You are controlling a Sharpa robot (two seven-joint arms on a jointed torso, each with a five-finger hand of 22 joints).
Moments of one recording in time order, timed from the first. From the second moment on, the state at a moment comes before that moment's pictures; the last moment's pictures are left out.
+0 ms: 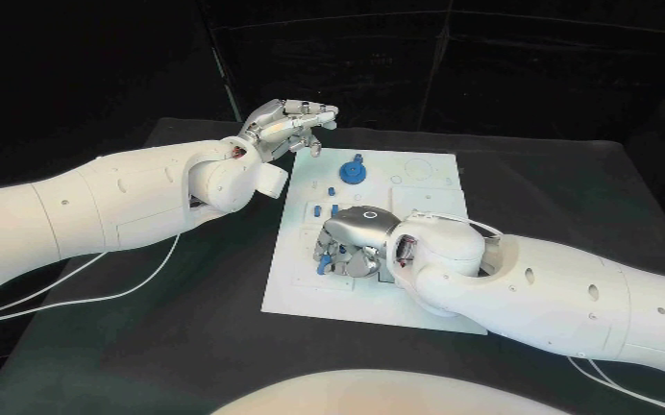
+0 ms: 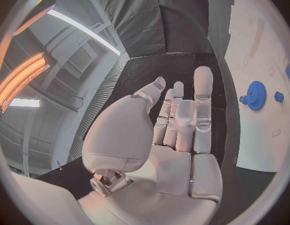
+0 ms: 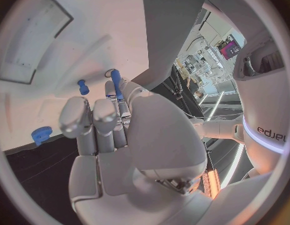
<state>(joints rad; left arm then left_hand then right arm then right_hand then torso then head) 1.24 -0.79 -0.12 1.36 0.04 -0.09 0.45 1.29 -0.04 0.29 -0.05 0.07 0.99 0.18 0.12 0.07 1.06 0.10 0.41 0.14 1.35 0.02 1.26 0.91 0.16 1.20 0.11 0.81 0.61 1.06 -0.55 -0.05 1.67 -1.66 -0.09 -0.20 1.53 -0.07 0.33 0.15 0.10 1.07 0.15 0.09 0.07 1.18 0.07 0.22 0.07 1.46 -0.02 1.15 0.86 0.11 1.33 0.09 1.30 1.10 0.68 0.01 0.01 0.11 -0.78</state>
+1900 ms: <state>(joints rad) 1.24 -0.80 -0.12 1.36 0.04 -0.08 0.44 1.29 -0.04 0.29 -0.05 0.07 0.98 0.18 0.12 0.07 1.06 0.10 0.41 0.14 1.35 0.02 1.26 0.90 0.16 1.20 0.12 0.81 0.61 1.05 -0.51 -0.05 1.65 -1.77 -0.12 -0.26 1.37 -0.17 0.12 0.16 0.17 0.99 0.17 0.07 0.07 0.99 0.11 0.22 0.08 1.37 0.02 1.02 0.65 0.12 1.20 0.12 1.18 0.89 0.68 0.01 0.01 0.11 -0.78</state>
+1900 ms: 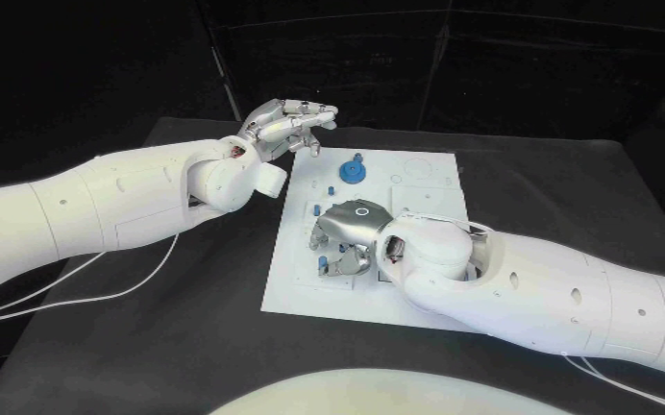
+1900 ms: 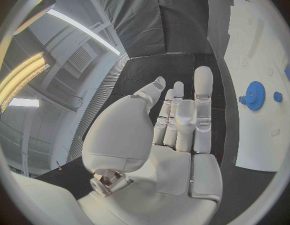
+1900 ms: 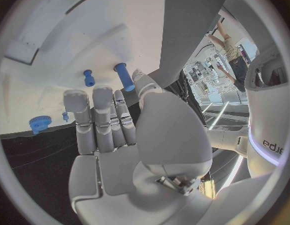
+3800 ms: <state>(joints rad) 1.24 -0.81 -0.12 1.36 0.04 -0.08 0.43 1.29 -0.04 0.28 -0.04 0.07 0.98 0.18 0.13 0.07 1.05 0.10 0.42 0.14 1.35 0.02 1.26 0.90 0.17 1.20 0.12 0.81 0.61 1.07 -1.08 -0.05 1.92 -1.35 -0.32 -0.54 1.29 -0.07 -0.18 0.29 0.30 0.97 0.12 0.26 0.12 1.23 0.03 1.05 0.84 1.47 -0.05 1.31 1.08 0.09 1.39 0.06 1.39 1.23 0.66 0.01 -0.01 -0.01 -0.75</state>
